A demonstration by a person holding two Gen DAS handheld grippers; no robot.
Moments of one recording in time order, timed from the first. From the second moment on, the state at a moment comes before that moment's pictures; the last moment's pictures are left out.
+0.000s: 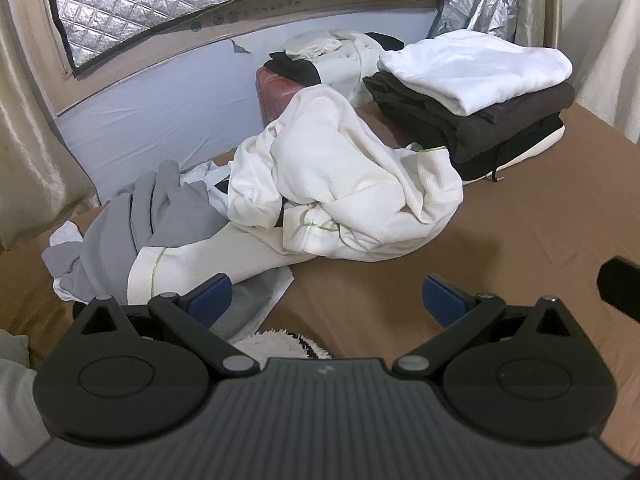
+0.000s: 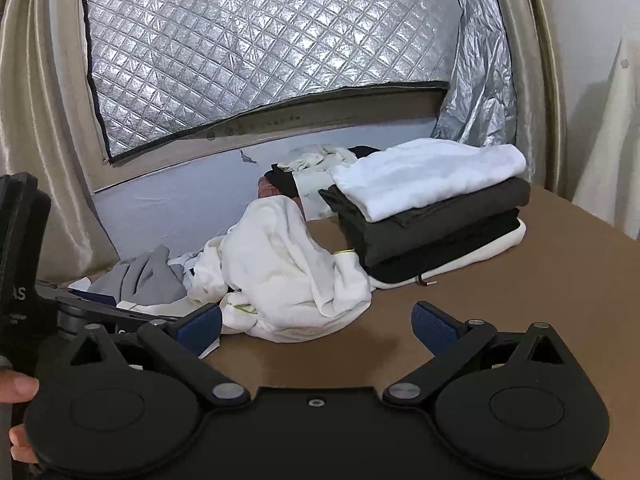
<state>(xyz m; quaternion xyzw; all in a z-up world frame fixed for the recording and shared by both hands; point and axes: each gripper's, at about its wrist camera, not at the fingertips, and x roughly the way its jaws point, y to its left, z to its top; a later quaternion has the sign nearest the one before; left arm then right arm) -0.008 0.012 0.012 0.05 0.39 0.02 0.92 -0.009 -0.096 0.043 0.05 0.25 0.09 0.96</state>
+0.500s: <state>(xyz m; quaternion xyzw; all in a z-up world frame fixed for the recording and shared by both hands) -0.009 0.015 0.015 0.05 0.38 0.02 0.92 -0.002 -0.118 0.036 0.07 0.25 0.09 0.96</state>
